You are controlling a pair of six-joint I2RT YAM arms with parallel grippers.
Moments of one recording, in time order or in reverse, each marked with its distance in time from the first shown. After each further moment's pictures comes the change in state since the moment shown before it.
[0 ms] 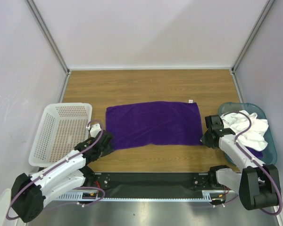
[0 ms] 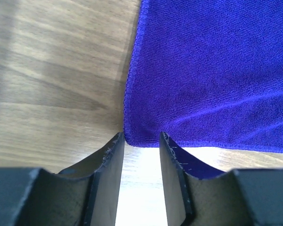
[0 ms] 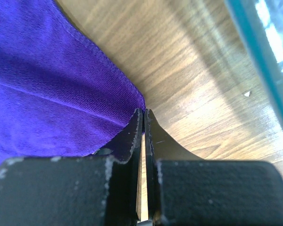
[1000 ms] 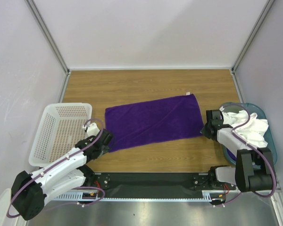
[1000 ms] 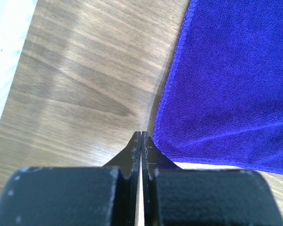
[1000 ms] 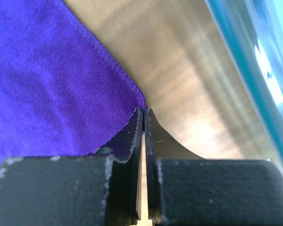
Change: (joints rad) left arm 0.000 0.041 0.047 -0.090 -0.120 -0.078; right arm -0.057 0.193 0.034 0.311 0.012 -0.103
